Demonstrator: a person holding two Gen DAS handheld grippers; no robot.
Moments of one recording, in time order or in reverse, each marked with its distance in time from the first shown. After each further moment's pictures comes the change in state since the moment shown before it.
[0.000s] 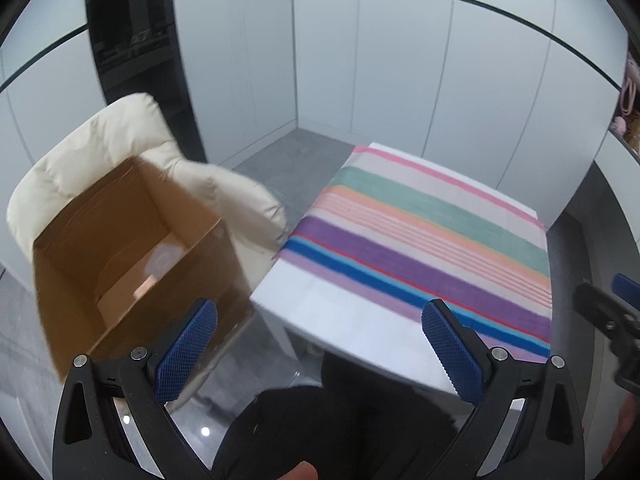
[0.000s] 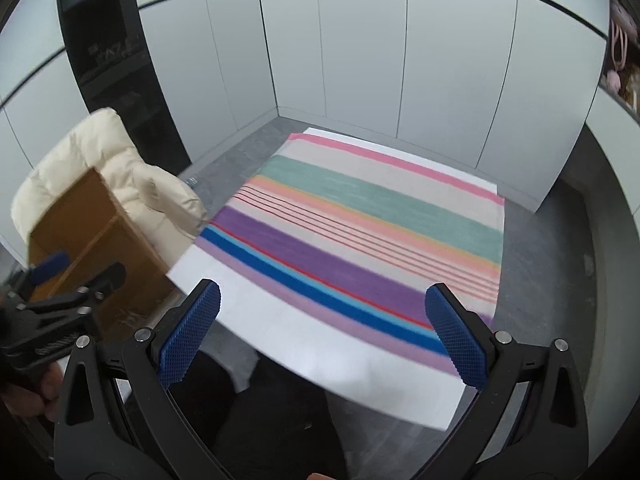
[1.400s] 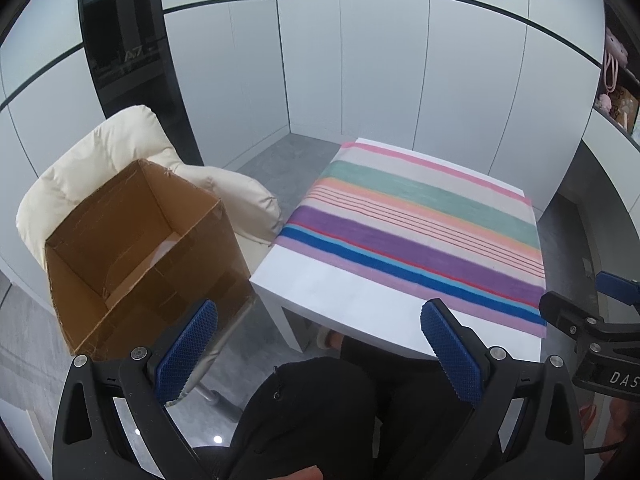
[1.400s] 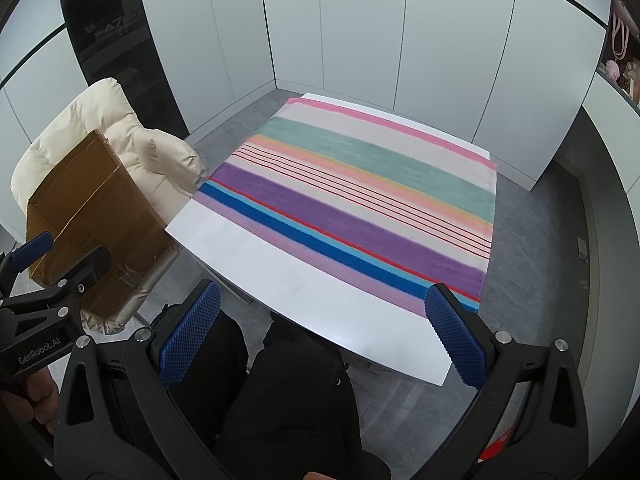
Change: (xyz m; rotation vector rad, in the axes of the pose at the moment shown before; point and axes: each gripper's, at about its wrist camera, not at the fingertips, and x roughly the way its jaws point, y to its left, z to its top) left arm -0.034 -0.015 -0.034 0.075 -0.036 -0.002; right arm -0.007 0.001 -0.045 -0.020 0.097 -0.025
